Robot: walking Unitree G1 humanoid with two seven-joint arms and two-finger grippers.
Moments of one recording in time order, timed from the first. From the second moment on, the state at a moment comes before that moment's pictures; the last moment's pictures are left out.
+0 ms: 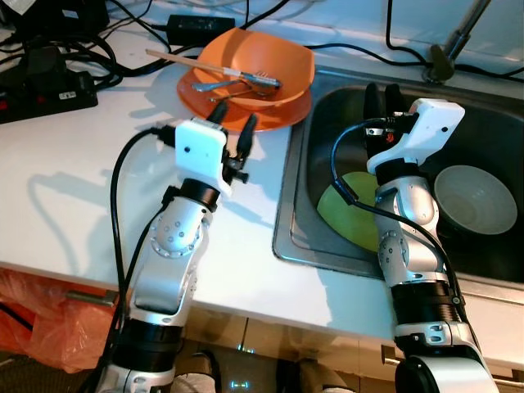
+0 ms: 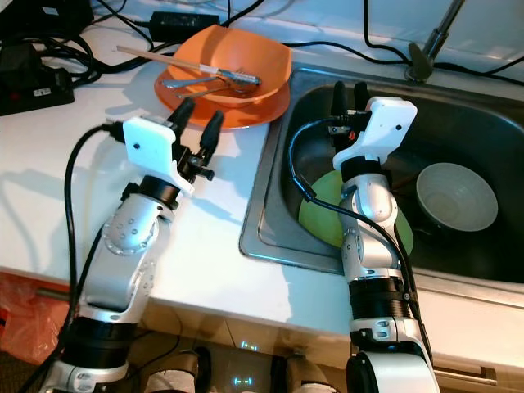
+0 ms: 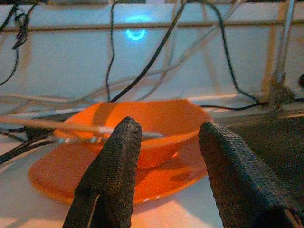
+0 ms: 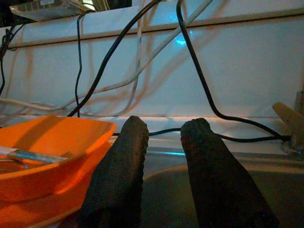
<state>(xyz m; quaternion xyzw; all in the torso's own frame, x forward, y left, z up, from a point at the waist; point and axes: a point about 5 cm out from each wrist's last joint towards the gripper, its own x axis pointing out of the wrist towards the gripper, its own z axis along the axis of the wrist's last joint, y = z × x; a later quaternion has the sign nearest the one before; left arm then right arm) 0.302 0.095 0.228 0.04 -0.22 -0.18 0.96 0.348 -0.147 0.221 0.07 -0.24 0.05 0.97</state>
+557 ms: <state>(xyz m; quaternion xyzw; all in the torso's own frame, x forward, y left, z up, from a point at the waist) 0.317 0.101 0.283 0.00 -0.09 -0.24 0.97 0.349 -0.144 0.219 0.08 -0.24 0.05 0.97</state>
